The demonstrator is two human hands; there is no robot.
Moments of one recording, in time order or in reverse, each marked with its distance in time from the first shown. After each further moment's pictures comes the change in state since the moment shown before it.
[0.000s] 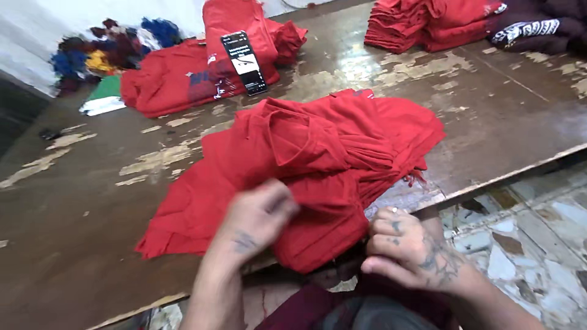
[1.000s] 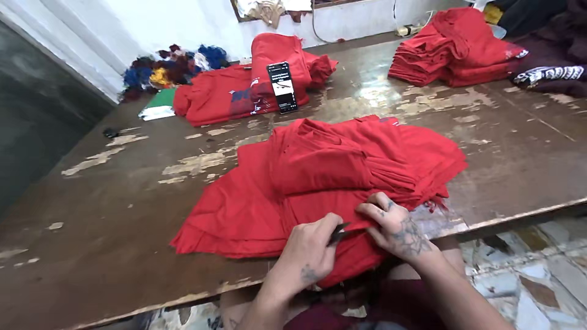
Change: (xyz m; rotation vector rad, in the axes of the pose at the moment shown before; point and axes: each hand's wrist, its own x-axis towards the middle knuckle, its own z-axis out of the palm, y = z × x) left_hand -0.011 0.009 0.038 0.004 -0.053 0.175; right_hand 0.038 0.039 0.038 -0.283 0.144 0.166
